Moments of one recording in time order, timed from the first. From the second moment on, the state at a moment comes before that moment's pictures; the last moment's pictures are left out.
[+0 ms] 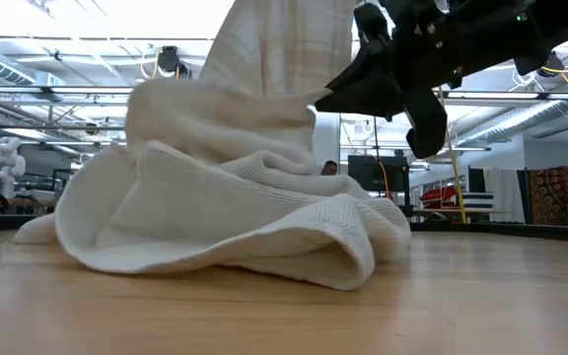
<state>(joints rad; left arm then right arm) -0.11 1.26 1.15 -0.18 -0.21 0.26 0.25 1.54 0.66 0.57 0.44 -0.92</state>
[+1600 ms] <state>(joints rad) -0.17 1.62 1.03 0.26 -0.21 0.23 0.33 1.19 0.66 0.26 0.64 -0.31</state>
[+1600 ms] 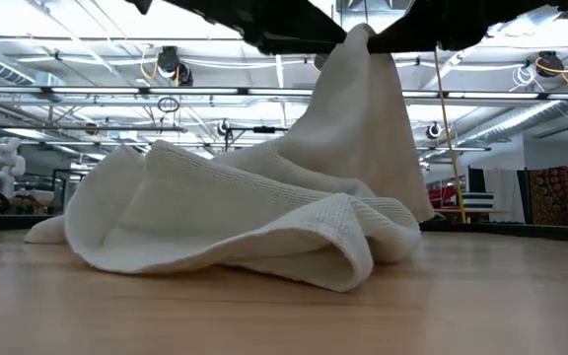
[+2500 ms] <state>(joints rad) -0.20 1.45 1.04 -0.01 -0.29 0.22 0.35 1.25 0.66 -0.04 0.52 0.25</state>
